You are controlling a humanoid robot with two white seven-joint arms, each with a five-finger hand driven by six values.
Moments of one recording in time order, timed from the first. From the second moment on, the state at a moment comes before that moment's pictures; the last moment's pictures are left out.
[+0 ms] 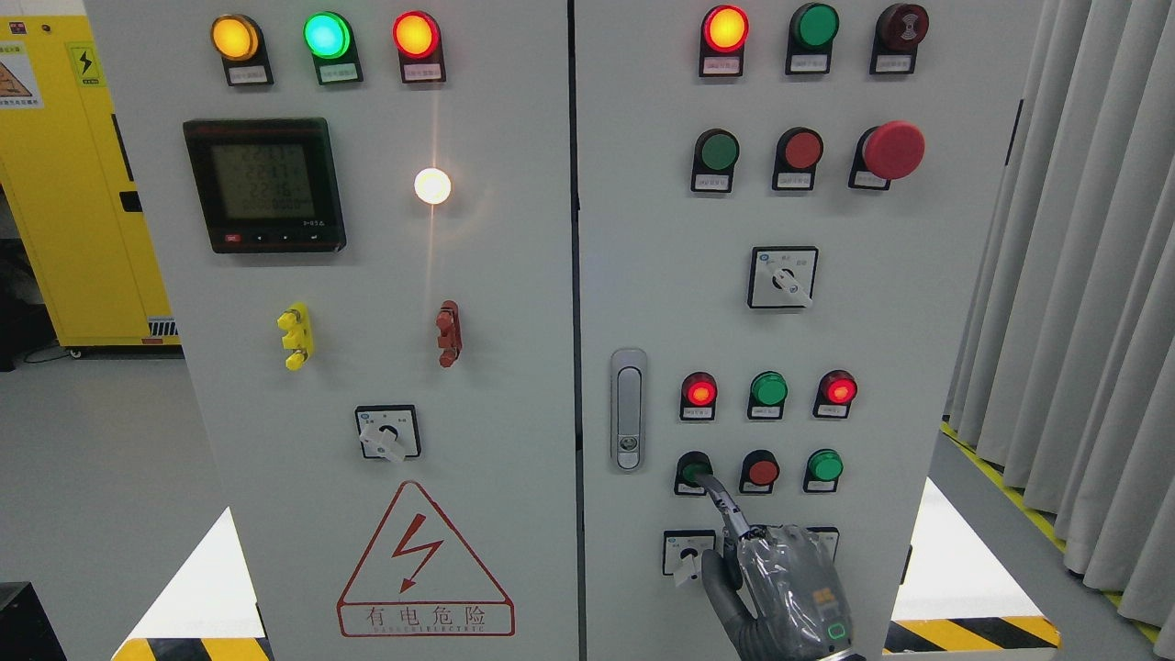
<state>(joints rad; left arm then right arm) 0.06 -0.10 -0.05 -0.10 0.07 -0.13 -0.05 -0.28 -0.04 0.16 -1.60 1.05 -0.23 -0.16</state>
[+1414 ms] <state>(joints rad) 0.06 -0.10 -0.05 -0.10 0.07 -0.13 -0.05 -0.21 -0.01 0.18 -1.68 0.85 -0.33 -0.23</state>
